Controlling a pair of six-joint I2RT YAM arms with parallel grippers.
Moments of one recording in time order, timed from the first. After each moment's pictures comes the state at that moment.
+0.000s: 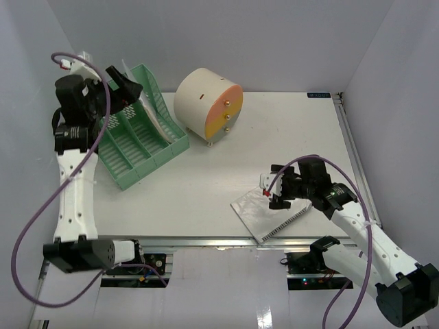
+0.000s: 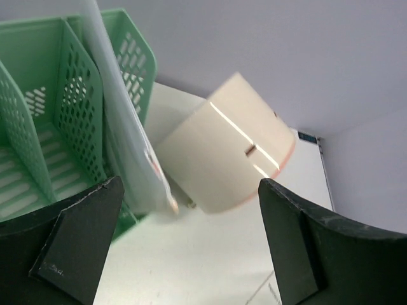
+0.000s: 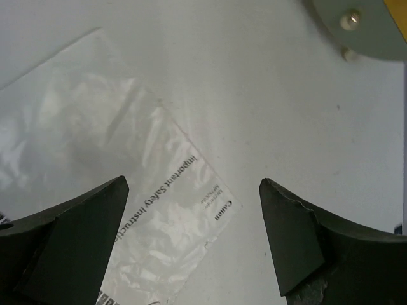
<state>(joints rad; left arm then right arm) 0.09 1.30 1.60 -0.49 0.30 -0.47 0.47 0.85 0.68 -0.55 -0.48 -1.06</state>
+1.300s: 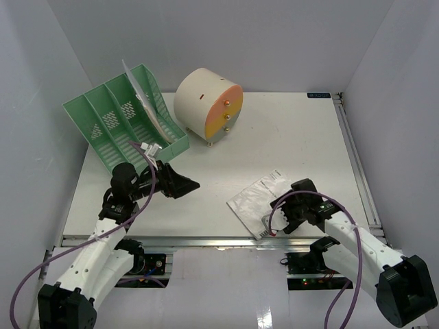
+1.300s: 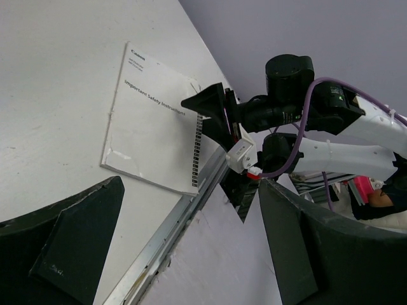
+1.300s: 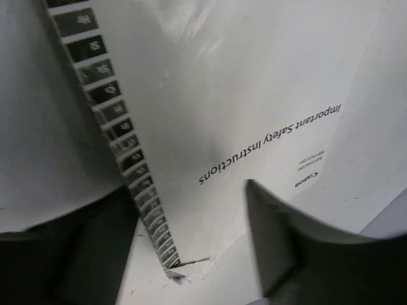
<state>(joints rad) -0.28 0.74 0.47 0.13 0.82 -0.70 0.48 0.87 0.37 -0.57 -0.23 -1.68</state>
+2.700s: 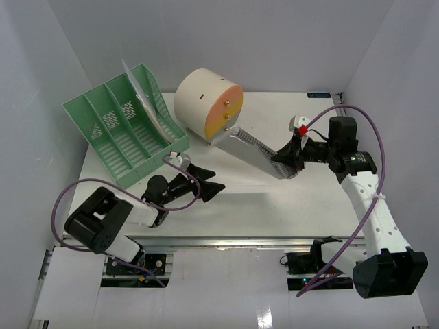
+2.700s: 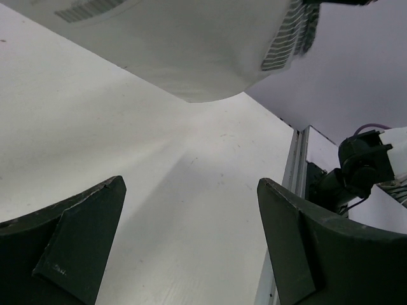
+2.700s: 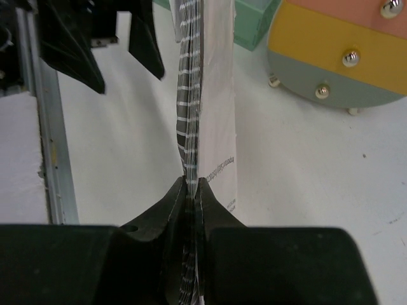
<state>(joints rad) -0.56 1.43 0.23 1.35 0.53 -0.54 0.13 1.08 1.05 -0.60 -1.05 -0.64</state>
